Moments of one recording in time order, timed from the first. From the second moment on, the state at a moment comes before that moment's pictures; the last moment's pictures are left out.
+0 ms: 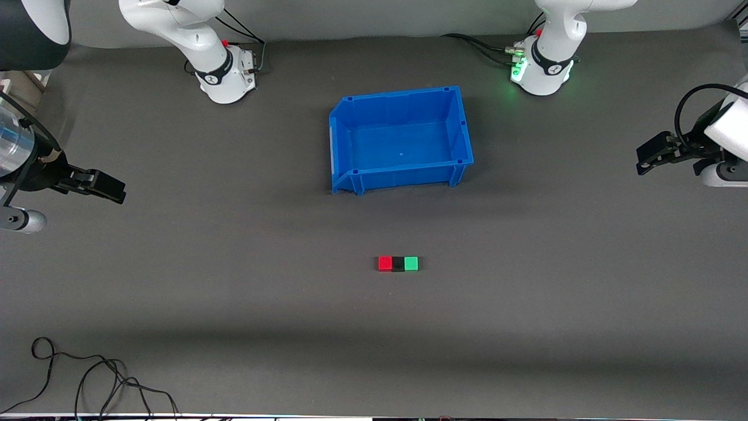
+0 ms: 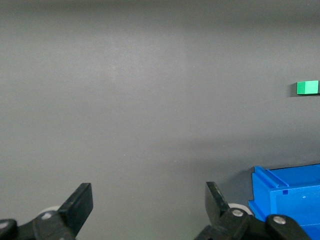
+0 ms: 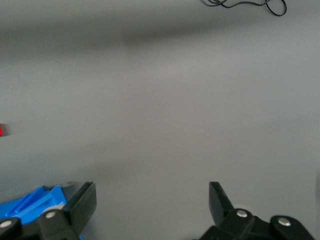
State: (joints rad) left arm -0.04 -0.01 -0.02 -1.60 0.02 1.60 -0.02; right arm 0.21 0.32 -0.09 -1.05 -0.07 1.29 0.30
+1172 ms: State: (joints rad) left arm -0.04 -0.01 -0.02 -1.60 0.02 1.60 -0.01; right arm 0.09 0.25 -0.07 -1.18 0.01 1.36 0.23
